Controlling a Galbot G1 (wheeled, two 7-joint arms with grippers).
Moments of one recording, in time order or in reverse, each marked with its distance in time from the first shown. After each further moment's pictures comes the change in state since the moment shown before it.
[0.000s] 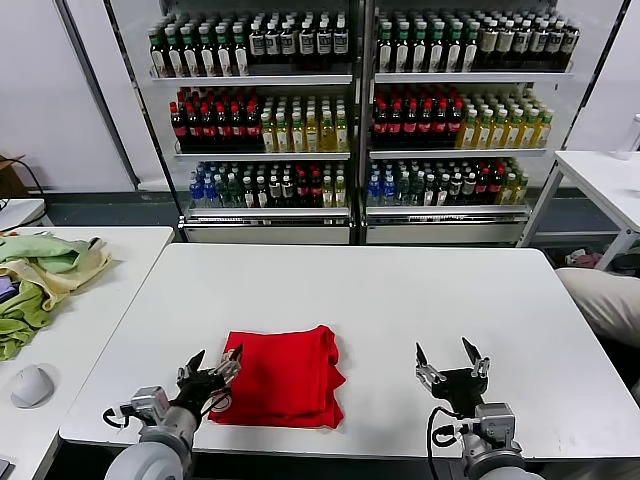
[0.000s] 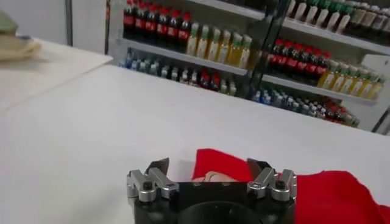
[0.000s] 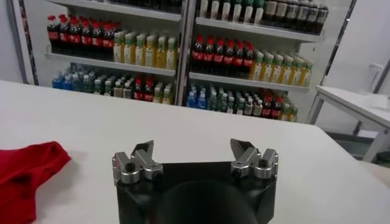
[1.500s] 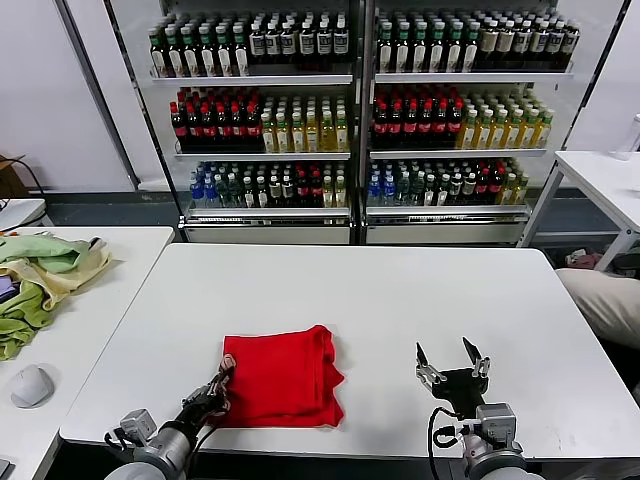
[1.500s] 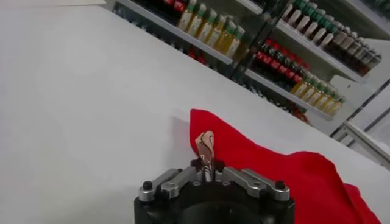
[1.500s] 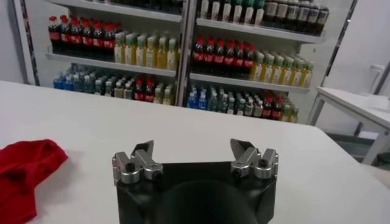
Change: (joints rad) left arm 0.062 -0.019 -0.059 0.094 -0.169 -0.043 0.200; right arm -0.005 -0.003 0.006 0.002 0.001 0.006 -0.003
